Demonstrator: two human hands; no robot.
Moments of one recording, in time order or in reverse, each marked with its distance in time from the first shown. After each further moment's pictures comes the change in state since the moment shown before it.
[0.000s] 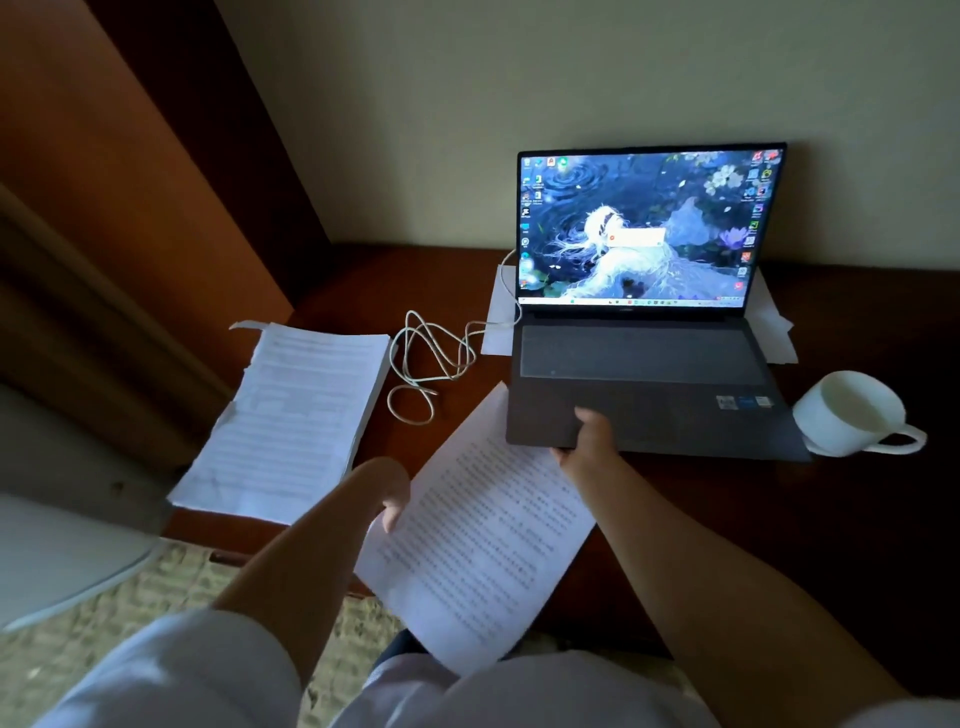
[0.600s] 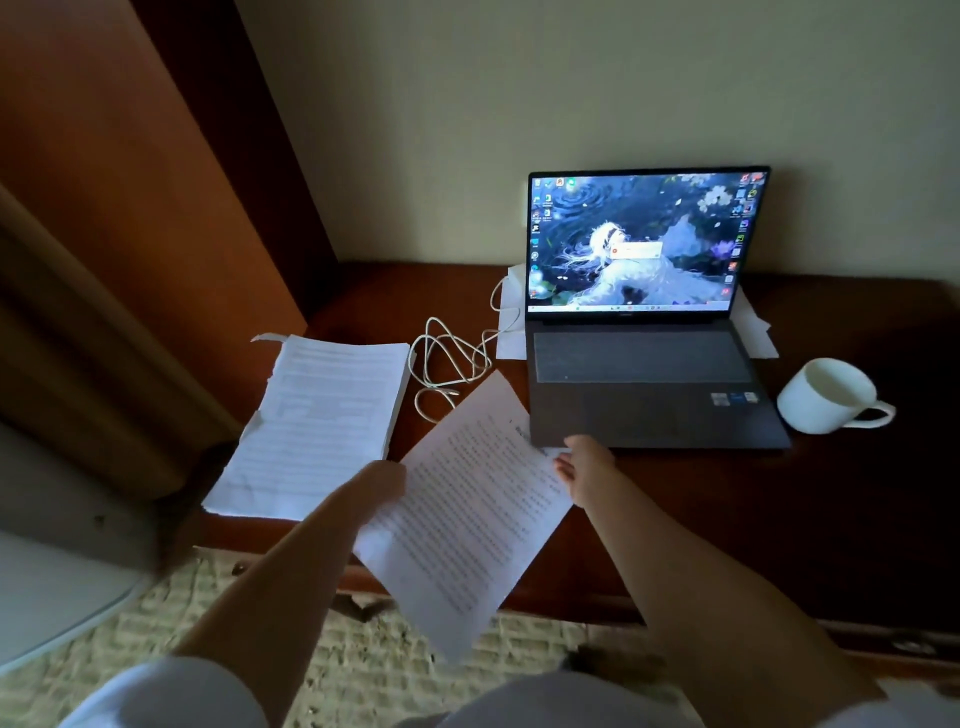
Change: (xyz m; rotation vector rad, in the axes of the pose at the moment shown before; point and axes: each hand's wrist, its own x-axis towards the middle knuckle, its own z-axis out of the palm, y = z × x) left_hand 0.051 -0.091 -0.004 -0.514 0.046 0.130; right_hand -0.046 0.045 0.000 -0.377 0.166 -0.069
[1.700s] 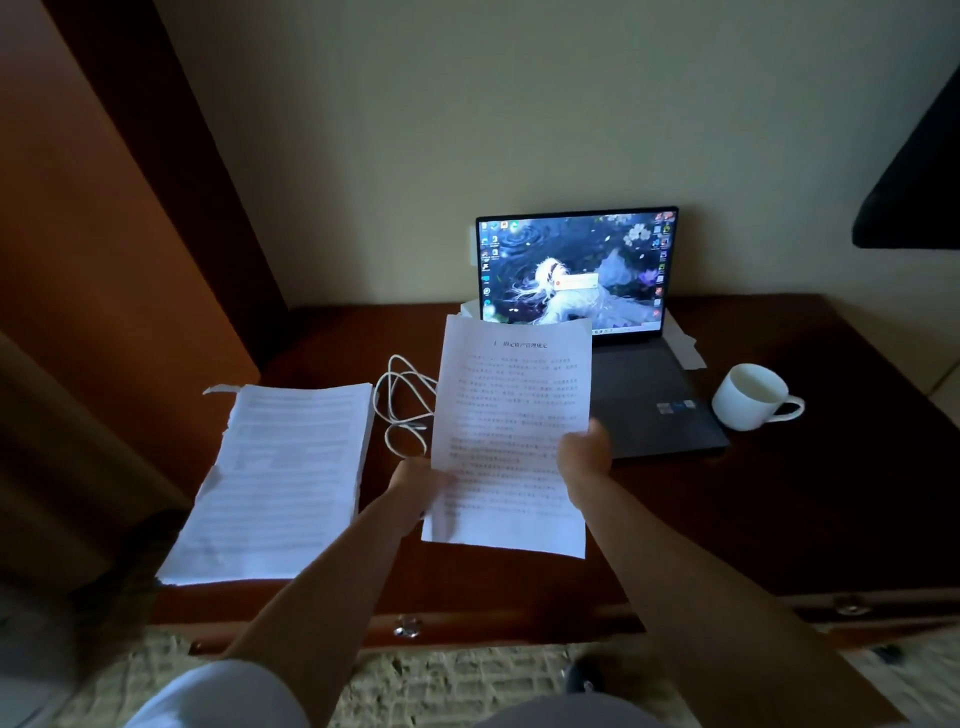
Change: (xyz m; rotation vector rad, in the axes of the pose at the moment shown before) left_hand 0.013 0.038 0.037 -0.318 -0.159 0.260; right_hand -0.026 -0.016 -0.018 -0.223 0.167 -0.578
